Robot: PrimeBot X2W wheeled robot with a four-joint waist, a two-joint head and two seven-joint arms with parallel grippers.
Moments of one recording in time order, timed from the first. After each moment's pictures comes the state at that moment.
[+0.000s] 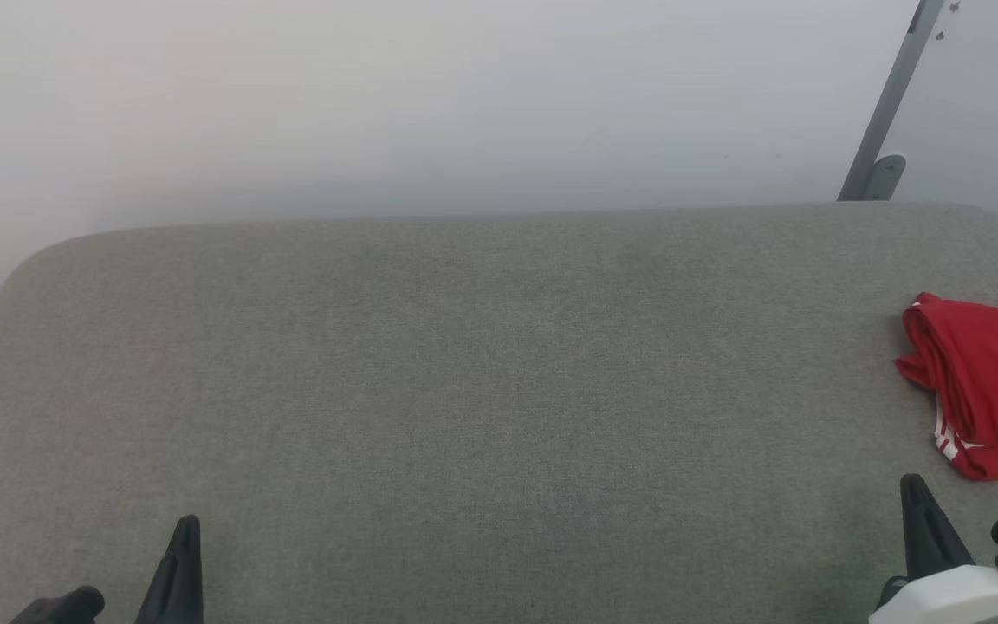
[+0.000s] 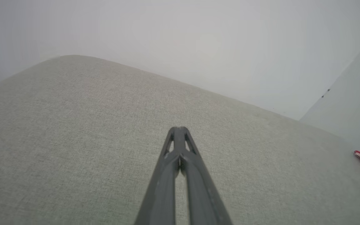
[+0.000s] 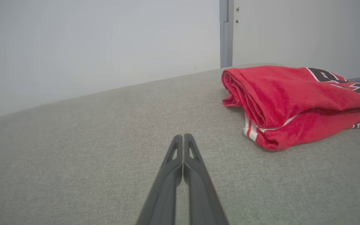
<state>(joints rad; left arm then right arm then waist) 0.14 0.17 0.09 0.20 -0.49 -0.13 -0.24 0.01 -0.14 -0.16 0.36 0.29 0.13 -0.23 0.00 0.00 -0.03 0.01</state>
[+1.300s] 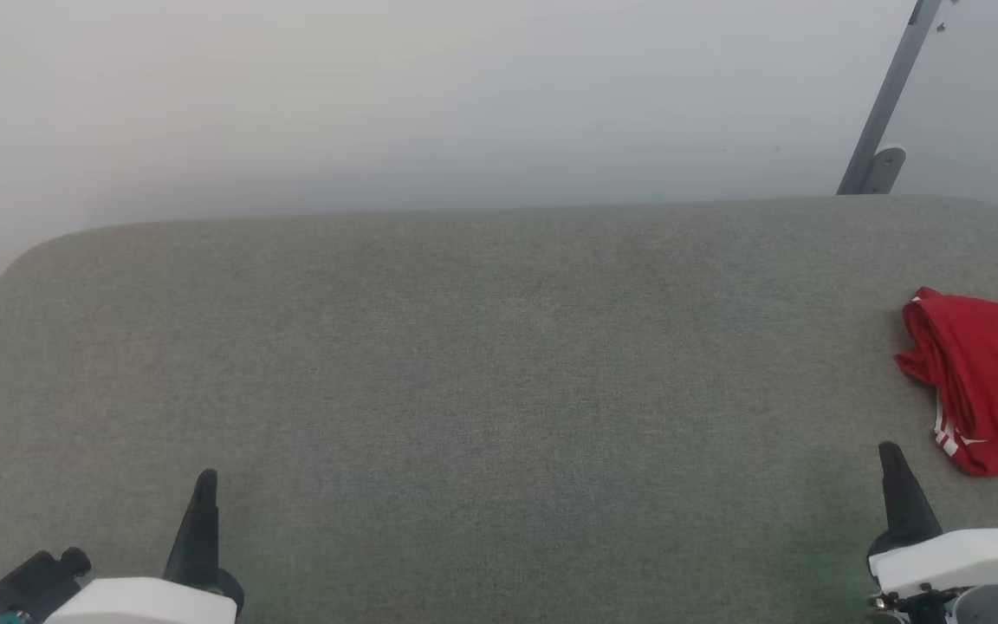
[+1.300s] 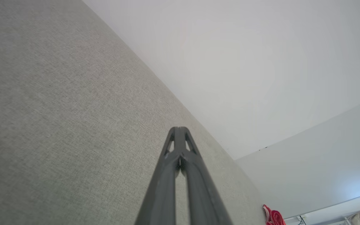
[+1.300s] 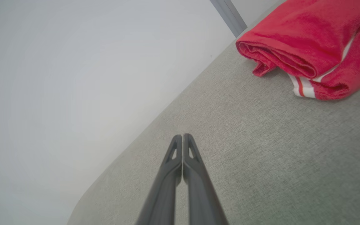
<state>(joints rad) 0.05 0.12 0.10 0.22 -0.99 -0.13 -0.08 -0.03 -0.10 -0.13 0.31 0.87 0.13 -0.08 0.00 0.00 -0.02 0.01</state>
